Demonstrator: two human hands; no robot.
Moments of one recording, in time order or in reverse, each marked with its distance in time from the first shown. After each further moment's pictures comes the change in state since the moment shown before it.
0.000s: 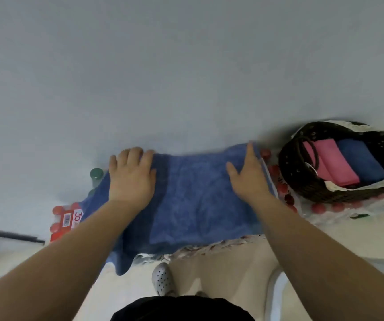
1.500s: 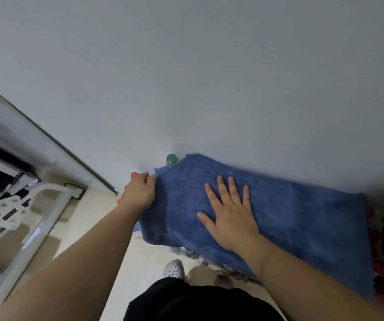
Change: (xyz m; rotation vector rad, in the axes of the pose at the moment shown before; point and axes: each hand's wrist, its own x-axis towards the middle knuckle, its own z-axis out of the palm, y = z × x) left_hand -0.082 -0.089 0.002 -0.537 -0.172 -1.074; right_hand -0.032 -0.064 0.124 -0.690 -0.339 -0.894
